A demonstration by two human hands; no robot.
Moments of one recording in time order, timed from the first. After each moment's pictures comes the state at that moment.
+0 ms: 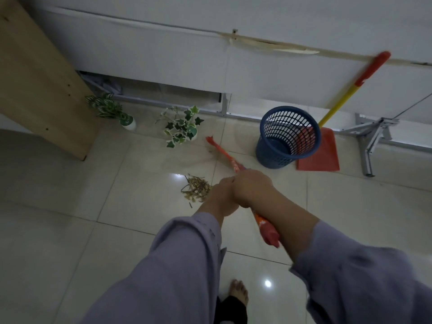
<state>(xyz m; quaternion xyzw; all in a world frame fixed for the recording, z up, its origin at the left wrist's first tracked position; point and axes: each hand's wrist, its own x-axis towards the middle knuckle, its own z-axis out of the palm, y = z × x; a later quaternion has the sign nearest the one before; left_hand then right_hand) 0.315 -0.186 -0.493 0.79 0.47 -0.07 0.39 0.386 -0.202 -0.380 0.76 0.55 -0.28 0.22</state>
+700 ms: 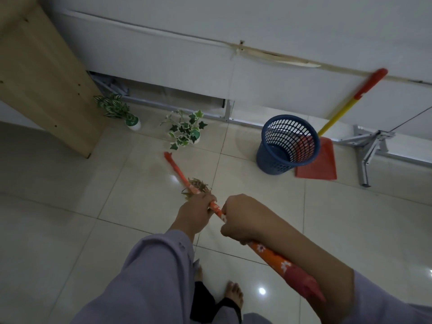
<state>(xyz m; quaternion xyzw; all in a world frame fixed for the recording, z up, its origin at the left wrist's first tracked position) 0.229 -0.211 -0.486 0.79 0.51 -0.05 0.33 0.357 -0.252 -0.318 0.67 0.61 -0.39 0.17</state>
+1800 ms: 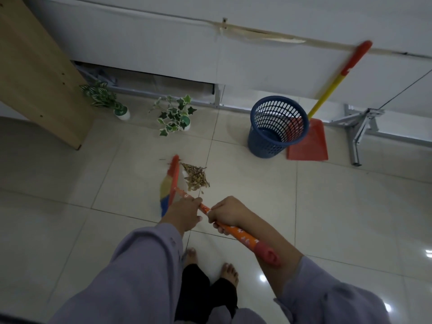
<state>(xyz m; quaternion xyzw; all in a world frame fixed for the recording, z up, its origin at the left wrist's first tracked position) 0.231 -0.270 -0.505 0.79 0.47 -0.27 0.28 0.371 -0.315 -0.414 0.71 0.26 -0.65 -0.06</state>
